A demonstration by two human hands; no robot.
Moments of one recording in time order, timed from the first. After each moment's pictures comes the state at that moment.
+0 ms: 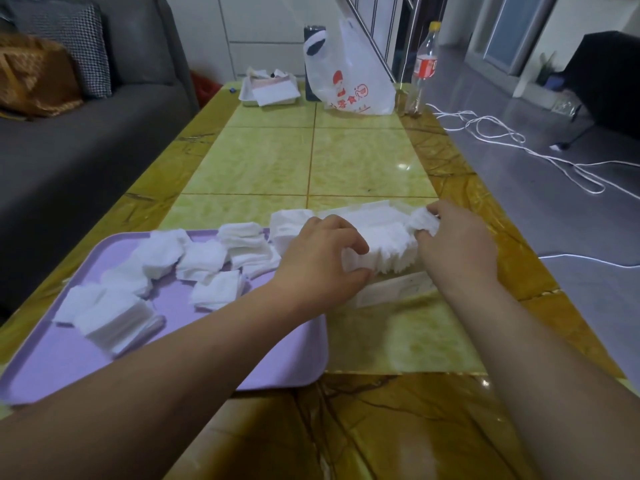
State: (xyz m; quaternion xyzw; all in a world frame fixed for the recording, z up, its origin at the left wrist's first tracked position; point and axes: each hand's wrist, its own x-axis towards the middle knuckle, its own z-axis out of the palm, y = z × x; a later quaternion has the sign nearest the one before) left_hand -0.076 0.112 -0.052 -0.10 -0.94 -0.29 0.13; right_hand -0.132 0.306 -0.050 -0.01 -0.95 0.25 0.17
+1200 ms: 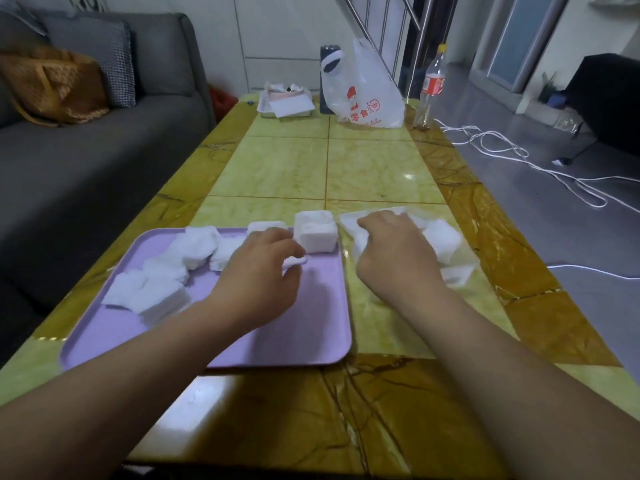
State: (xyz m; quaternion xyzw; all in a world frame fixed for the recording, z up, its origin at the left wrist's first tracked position) left_hand -0.019 0.021 -0.059 -0.04 -0.96 -0.21 0.18; right_hand -0.069 0.225 -0.023 0.16 -0.96 0.19 0.09
